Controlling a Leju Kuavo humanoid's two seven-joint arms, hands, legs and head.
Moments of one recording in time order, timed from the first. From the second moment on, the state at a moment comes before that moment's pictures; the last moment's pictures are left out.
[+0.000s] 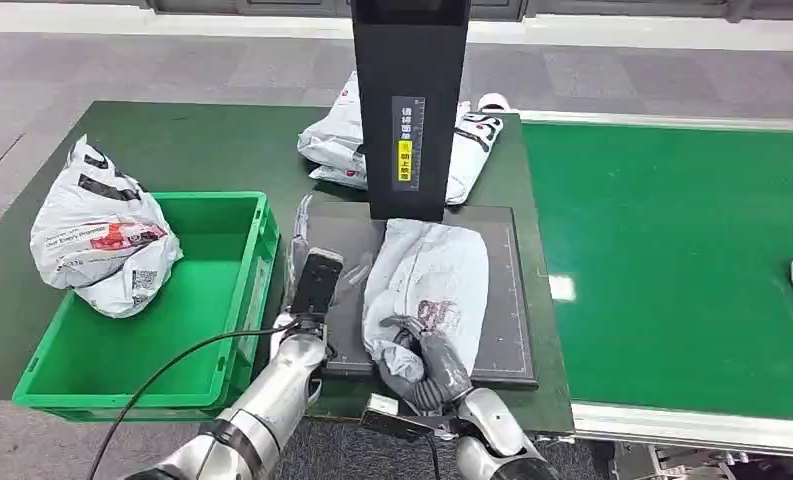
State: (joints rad) left arm -0.56 -0.35 -0.22 -0.58 -0.15 0.64 -0.70; right arm -0.28 0.10 0.63 -0.71 0.88 -0.53 -0.40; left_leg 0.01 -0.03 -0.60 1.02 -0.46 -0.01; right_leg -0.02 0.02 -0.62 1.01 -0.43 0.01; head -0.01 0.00
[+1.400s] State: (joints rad) left arm -0.67 -0.23 -0.56 -0.41 -0.45 0.01 -0.65; right arm -0.19 0.04 0.15 -1.08 -0.14 -0.34 -0.67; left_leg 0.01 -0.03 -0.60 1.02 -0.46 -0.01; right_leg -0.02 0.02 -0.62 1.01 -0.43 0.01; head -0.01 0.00
